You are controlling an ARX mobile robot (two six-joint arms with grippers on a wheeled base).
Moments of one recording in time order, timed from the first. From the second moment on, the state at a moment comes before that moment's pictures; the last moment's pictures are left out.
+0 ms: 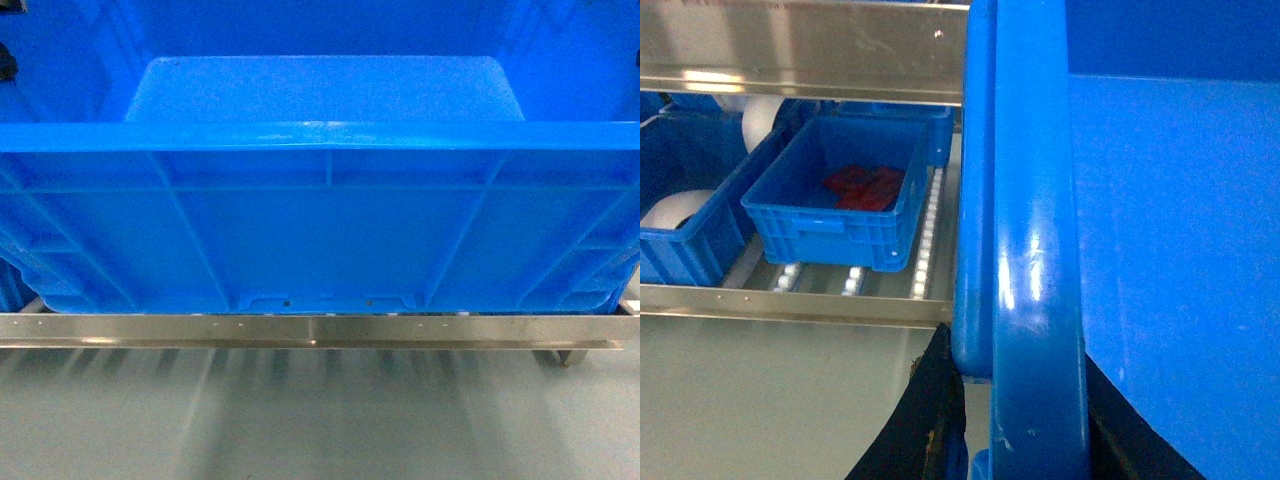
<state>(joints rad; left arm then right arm) -0.14 1.30 0.80 0.20 -0.14 -0.08 0.16 1.40 0.86 0.22 0.05 0.13</state>
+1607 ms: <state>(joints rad) -0.14 1.30 0.79 0.20 -0.14 -0.08 0.16 1.40 0.86 0.22 0.05 0.13</state>
